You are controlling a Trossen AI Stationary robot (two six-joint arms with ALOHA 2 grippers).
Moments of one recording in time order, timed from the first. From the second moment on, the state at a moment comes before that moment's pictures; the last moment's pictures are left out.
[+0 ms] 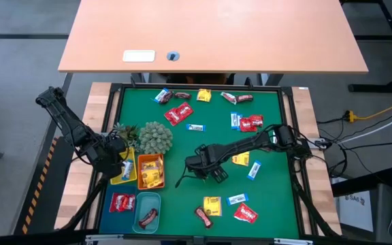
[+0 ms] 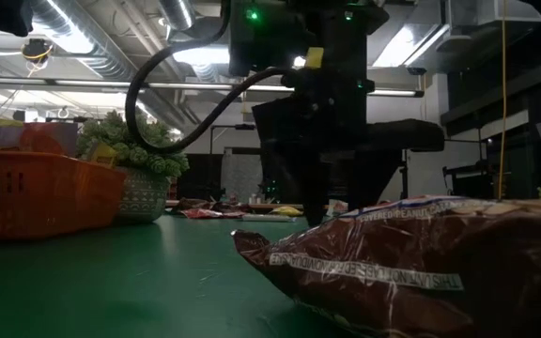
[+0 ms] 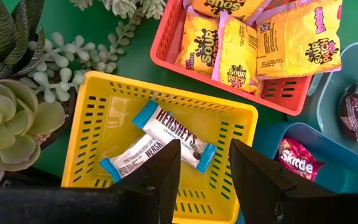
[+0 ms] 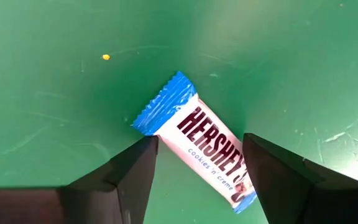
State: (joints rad) left arm -0.76 0.77 0.74 -1.19 -0.22 -1.25; right arm 0.20 2.20 1.68 -1.02 0.06 -0.47
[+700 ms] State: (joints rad) left arm -0.76 0.77 0.74 -0.96 -0.46 -1.15; right arm 0.20 2.21 1.68 -1.02 -0.05 -0.29
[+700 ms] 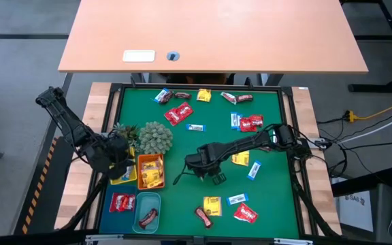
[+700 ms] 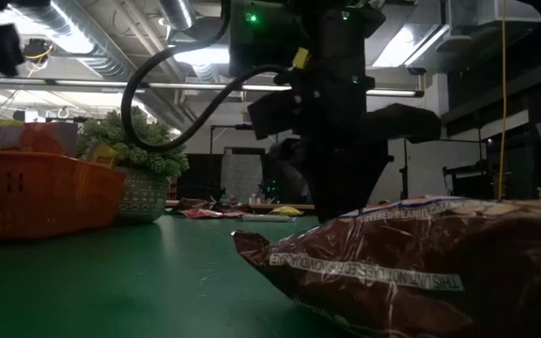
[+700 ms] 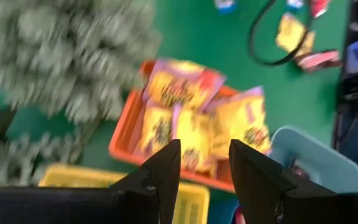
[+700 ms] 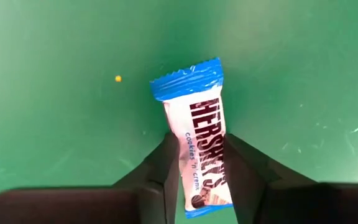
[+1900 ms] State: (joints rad) left arm -0.76 1.14 0.74 -0.40 -0.56 -0.36; right arm 0.20 2.21 2.01 -0.82 -0.41 -0.18
